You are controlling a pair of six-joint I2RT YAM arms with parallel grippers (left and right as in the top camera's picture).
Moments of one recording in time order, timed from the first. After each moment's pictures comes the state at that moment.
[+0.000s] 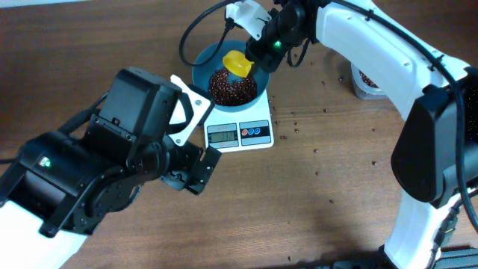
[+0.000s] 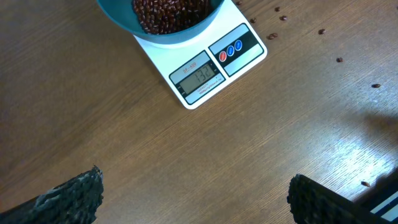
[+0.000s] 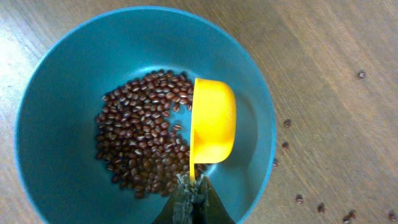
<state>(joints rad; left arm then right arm) -0.61 1.12 1.16 -1.05 -0.03 0.04 0.36 2.00 1.73 -0.83 -0.27 -0.57</state>
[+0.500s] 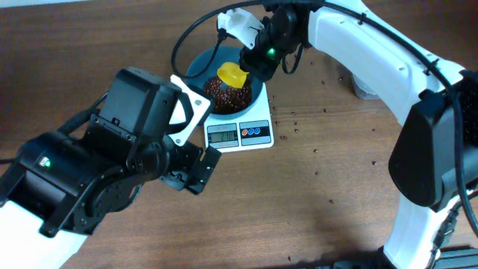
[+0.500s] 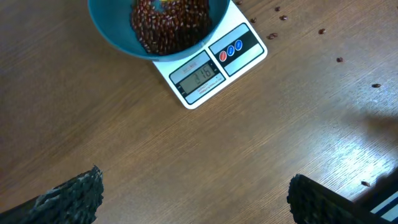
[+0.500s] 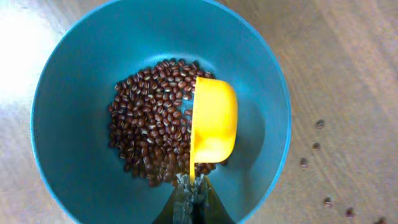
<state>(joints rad) -0.61 1.12 1.16 -1.05 -0.03 0.04 0.40 1.99 1.74 -0.91 -0.30 -0.57</state>
